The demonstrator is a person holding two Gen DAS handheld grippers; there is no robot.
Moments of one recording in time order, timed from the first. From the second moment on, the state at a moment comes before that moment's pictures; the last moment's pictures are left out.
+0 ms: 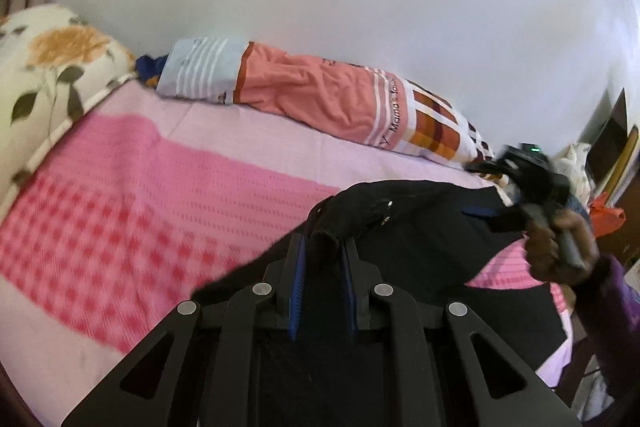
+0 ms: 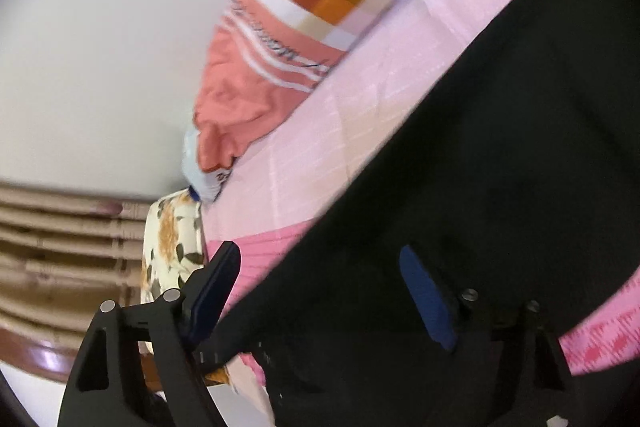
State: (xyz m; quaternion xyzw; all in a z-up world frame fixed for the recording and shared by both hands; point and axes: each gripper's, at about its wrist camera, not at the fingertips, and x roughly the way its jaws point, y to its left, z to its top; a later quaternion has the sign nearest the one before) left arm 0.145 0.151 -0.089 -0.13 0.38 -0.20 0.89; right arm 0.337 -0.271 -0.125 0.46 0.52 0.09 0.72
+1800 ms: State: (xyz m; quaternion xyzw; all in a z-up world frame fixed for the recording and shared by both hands) left arm 0.056 0.177 -0.150 -0.32 0.50 -0.17 0.79; right arm 0.057 -0.285 -0.162 0.49 0.47 0.10 0.73
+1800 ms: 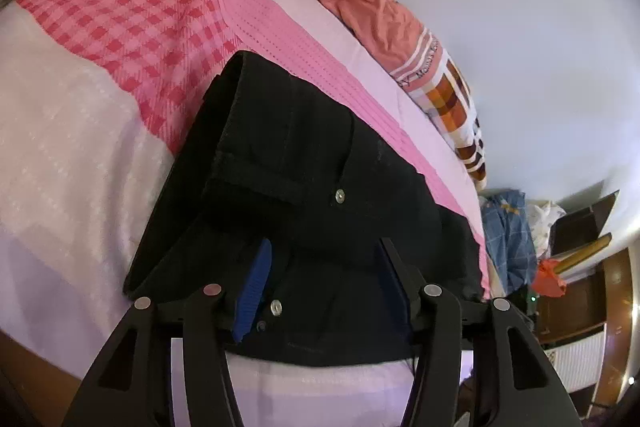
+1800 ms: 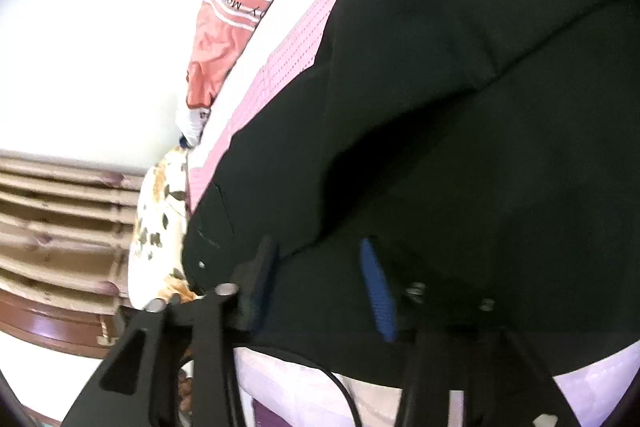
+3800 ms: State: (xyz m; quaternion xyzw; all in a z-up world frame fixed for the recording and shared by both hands) left arm 0.048 0.199 -0.157 -0.41 0.50 -0.10 0.75; right arm 0.034 -0.313 -0.124 0.52 0.42 0.11 0.74
